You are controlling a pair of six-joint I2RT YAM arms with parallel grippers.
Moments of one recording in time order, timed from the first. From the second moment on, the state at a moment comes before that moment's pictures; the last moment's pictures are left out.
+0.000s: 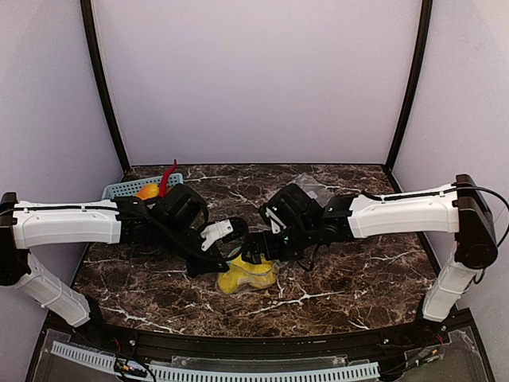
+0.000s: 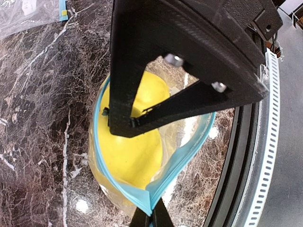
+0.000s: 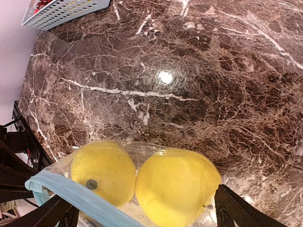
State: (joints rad) left arm -0.94 1.40 0.97 -0.53 0.30 0.13; right arm 1.05 1.71 1.20 -0.39 -0.09 0.72
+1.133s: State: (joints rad) left arm -0.92 1.40 0.97 -0.60 0.27 0.18; right arm 1.00 1.35 1.03 -0.34 -0.11 0.53
